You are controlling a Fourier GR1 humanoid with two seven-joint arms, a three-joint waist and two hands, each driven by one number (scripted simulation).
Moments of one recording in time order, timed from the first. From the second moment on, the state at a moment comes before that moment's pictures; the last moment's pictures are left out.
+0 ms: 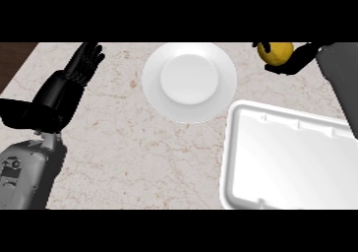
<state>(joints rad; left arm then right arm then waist) -0.41 0.26 -0.04 -1.60 0.08 -0.07 0.12 -1.10 -0.48 0.08 -0.65 0.66 0.31 -0.94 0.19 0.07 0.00</state>
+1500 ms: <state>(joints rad) -0.37 0.28 0.01 -1.56 0.06 -0.06 0.10 -1.35 -0.04 0.33 -0.27 0.64 0.25 -0.95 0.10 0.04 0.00</state>
